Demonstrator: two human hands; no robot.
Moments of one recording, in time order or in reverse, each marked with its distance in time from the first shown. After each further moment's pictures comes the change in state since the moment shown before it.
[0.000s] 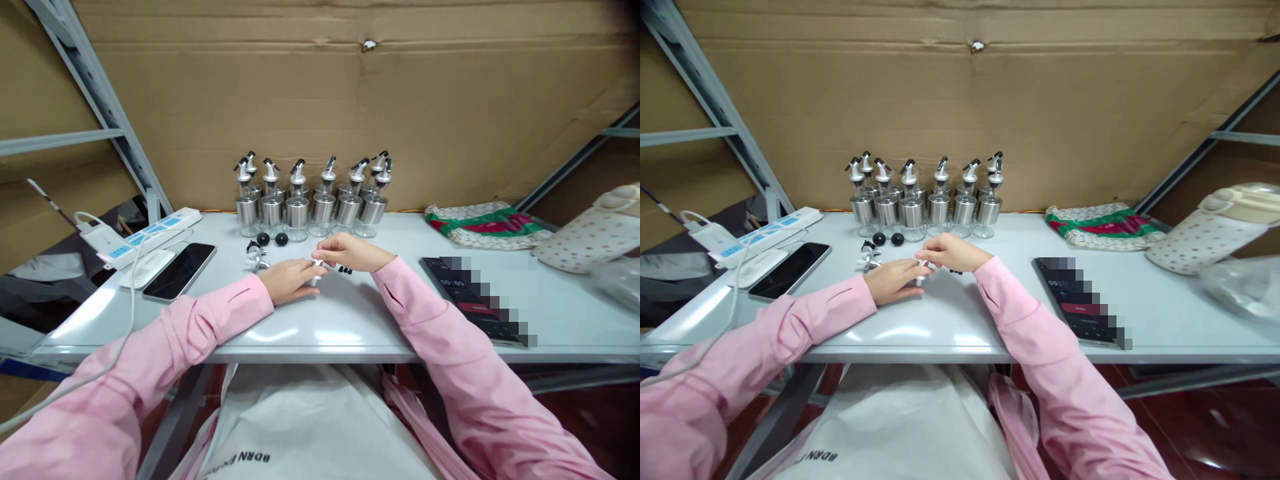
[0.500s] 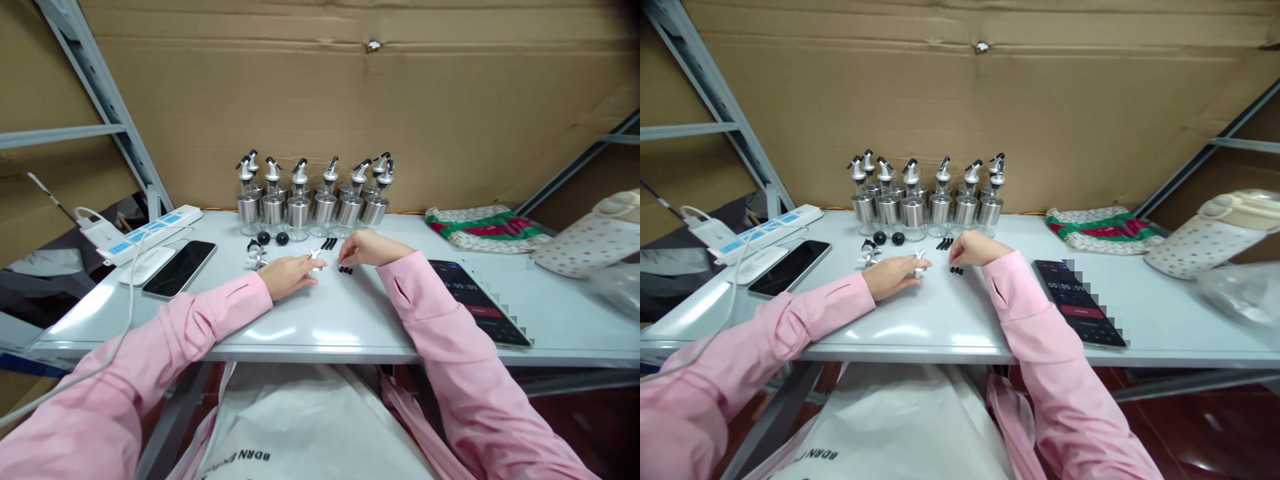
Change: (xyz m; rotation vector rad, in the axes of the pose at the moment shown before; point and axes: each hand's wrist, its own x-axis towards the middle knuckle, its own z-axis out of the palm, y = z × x) left_hand 0.001 0.003 -0.008 -0.068 -0.055 -0.175; right_hand -0.012 0.029 -0.026 -0.338 -0.036 0.233
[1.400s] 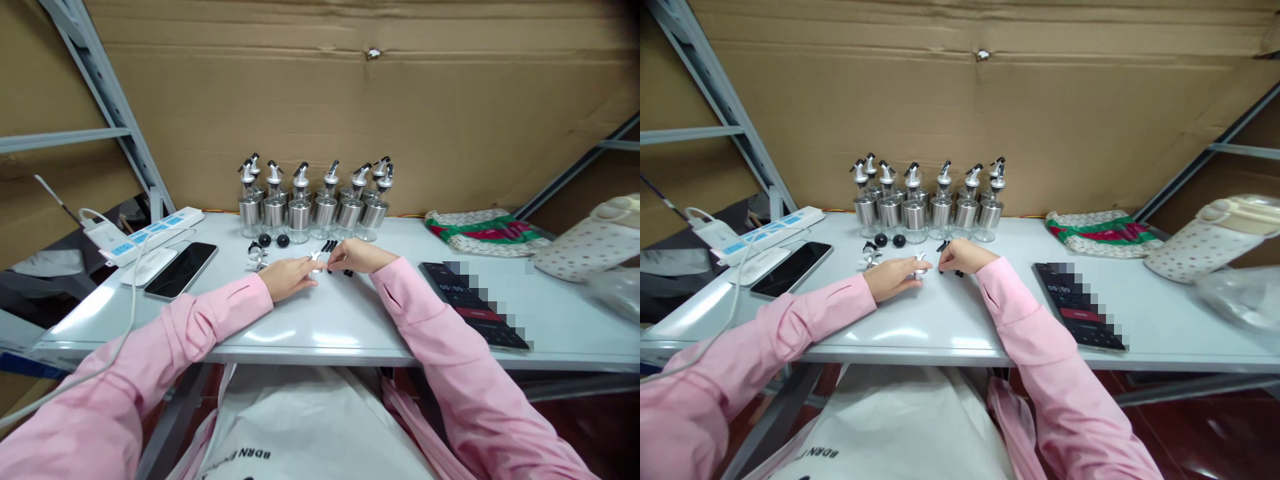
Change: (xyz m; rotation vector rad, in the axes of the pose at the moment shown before) left_hand 0.000 0.000 -0.002 0.006 -0.009 -0.006; right_hand 0.016 -0.001 0.018 0.076 0.011 -0.138
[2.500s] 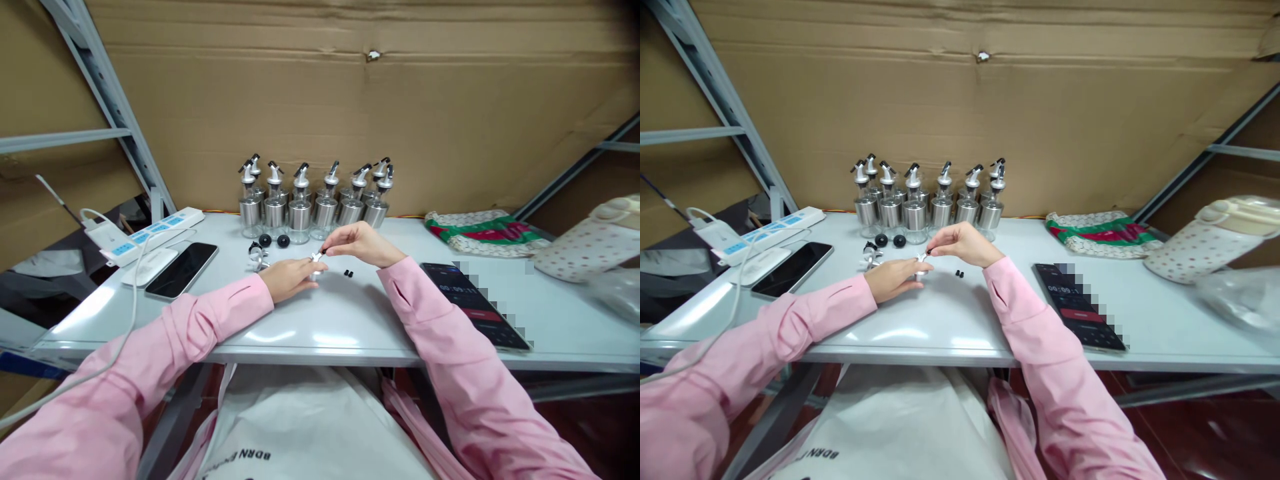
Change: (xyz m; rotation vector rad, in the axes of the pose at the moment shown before) left_hand -0.001 -0.002 0.004 -0.016 0.044 0.047; right_hand -0.008 -0.022 -0.011 0.736 0.233 -0.038
